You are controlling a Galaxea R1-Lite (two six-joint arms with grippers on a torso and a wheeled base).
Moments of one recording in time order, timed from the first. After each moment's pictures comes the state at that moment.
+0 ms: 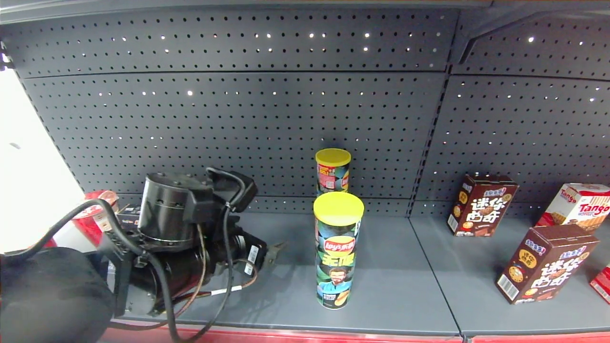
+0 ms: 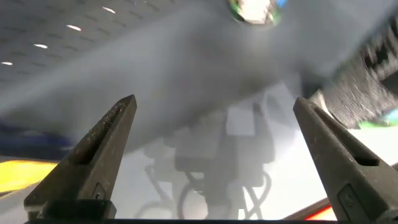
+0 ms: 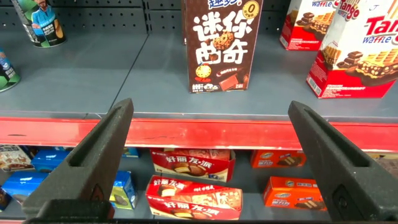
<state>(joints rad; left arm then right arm) -0.58 1.65 -0.72 -0.45 0.20 0.02 0.00 0.00 0.00 0.00 -0.02 0.00</state>
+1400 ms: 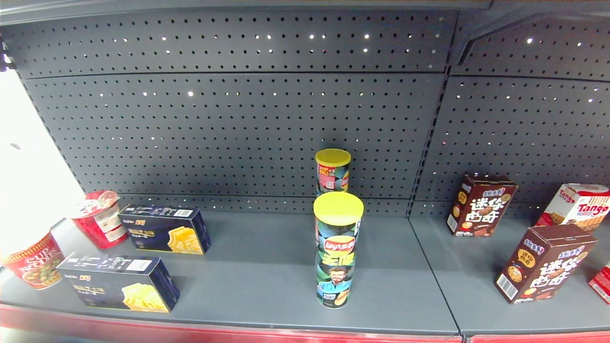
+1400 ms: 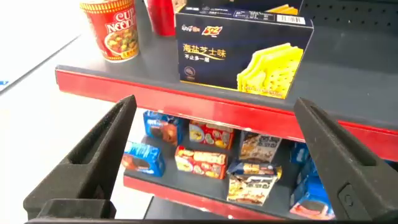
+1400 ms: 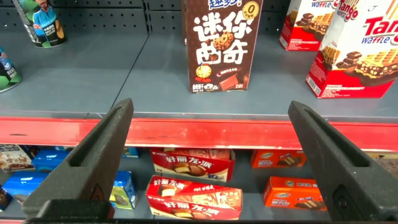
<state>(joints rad) 0.04 0.12 -0.02 -0.02 0.16 -0.04 0.00 0.00 0.00 0.00 -0.02 0.00</state>
